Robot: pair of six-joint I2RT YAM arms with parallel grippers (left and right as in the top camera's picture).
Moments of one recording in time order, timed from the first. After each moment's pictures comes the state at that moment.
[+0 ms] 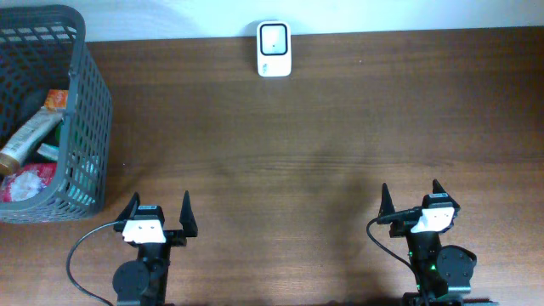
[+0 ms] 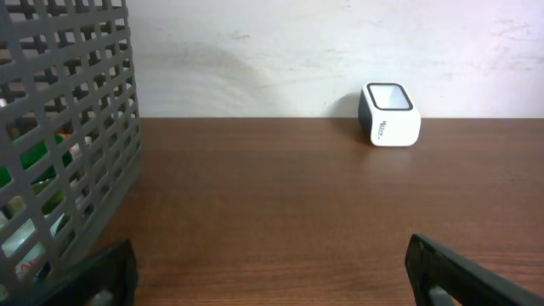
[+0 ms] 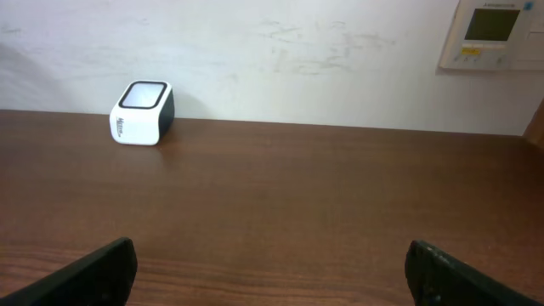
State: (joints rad) left arm 0.00 0.01 0.01 -0.07 0.01 -0.02; right arm -0.05 0.01 0.01 -0.07 -0.07 -0.04
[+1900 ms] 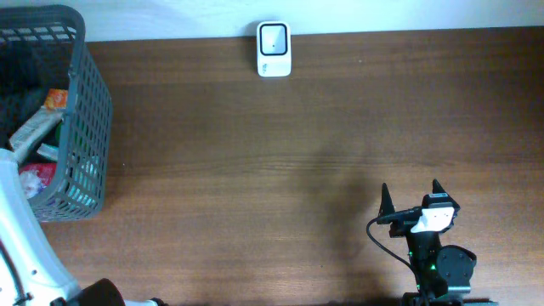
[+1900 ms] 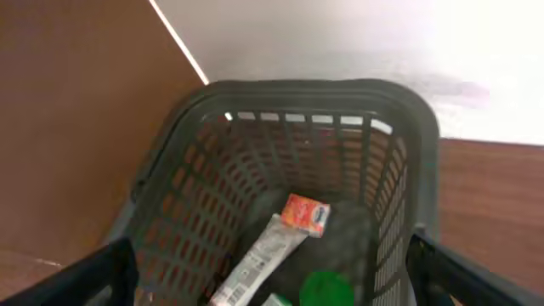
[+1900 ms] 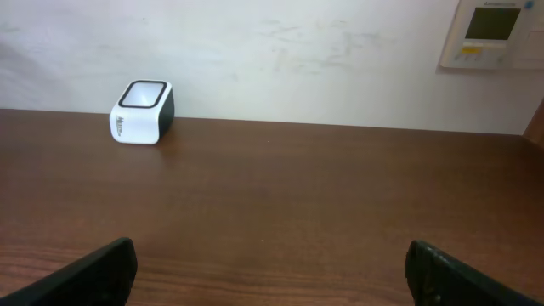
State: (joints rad) left arm 0.46 1.60 1.95 -0.83 -0.02 0.30; right arm -0.05 0.01 0.01 -0.07 -0.08 -0.04
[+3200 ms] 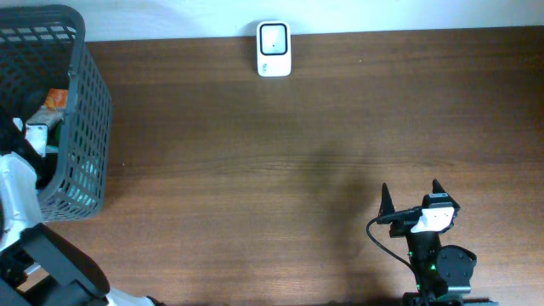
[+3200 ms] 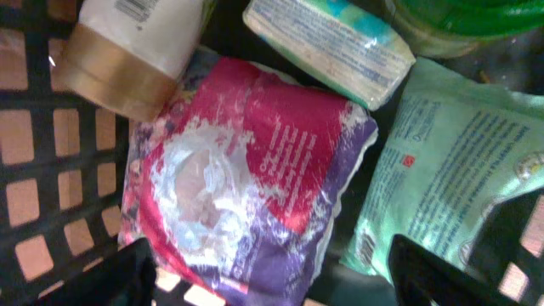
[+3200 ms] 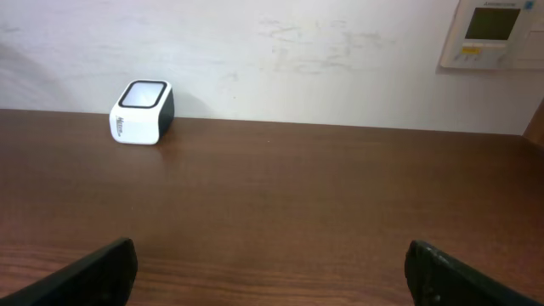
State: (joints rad) left arm 0.61 1.75 1.38 -0.80 -0.22 0.52; right arm -0.05 0.01 0.01 -0.07 -0.07 -0.04
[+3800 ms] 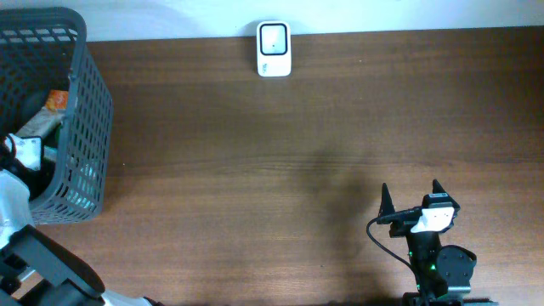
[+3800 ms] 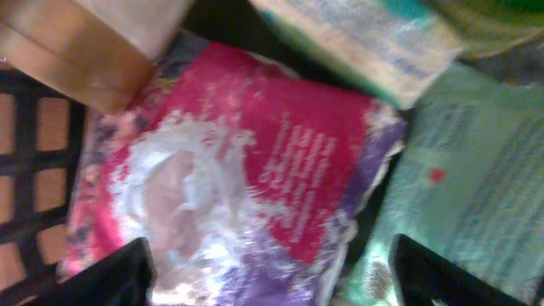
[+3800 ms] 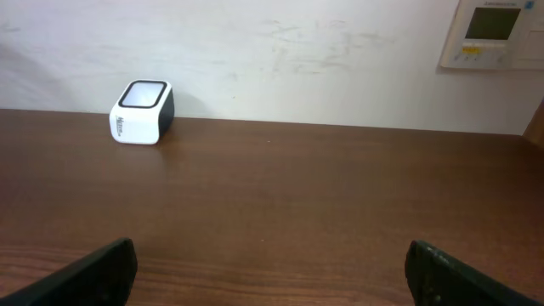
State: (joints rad) left arm 0.72 1.75 1.28 -0.67 -0.08 0.55; right arm -0.05 0.01 0.01 -0.07 -0.07 -0.04
